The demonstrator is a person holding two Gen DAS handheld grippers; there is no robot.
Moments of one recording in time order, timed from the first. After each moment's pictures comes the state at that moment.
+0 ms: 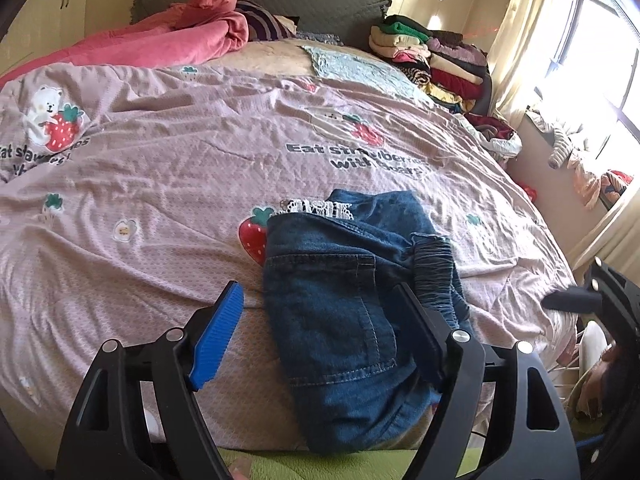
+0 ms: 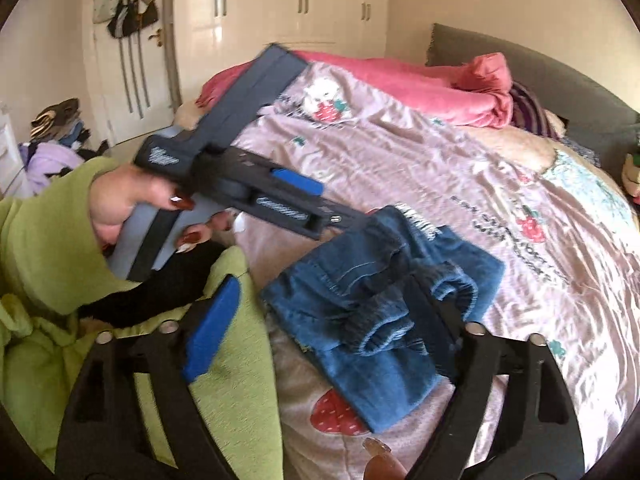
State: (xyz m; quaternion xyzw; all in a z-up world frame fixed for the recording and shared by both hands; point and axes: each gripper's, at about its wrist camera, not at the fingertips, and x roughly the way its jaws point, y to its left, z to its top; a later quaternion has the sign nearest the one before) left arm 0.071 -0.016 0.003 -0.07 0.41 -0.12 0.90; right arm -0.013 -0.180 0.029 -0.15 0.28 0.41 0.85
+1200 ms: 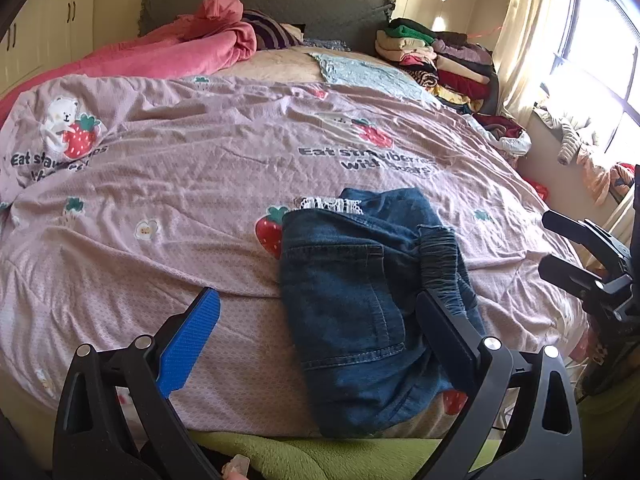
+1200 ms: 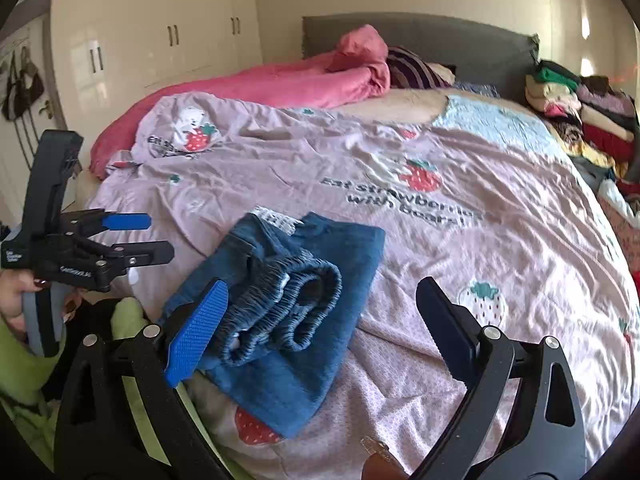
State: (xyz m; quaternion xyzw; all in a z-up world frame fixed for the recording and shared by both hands) left arm 0.055 -0.013 0.004 -0.05 0.41 -0.10 0.91; right arm 0.053 -0.242 0.012 -0.04 0.33 0.24 0.91
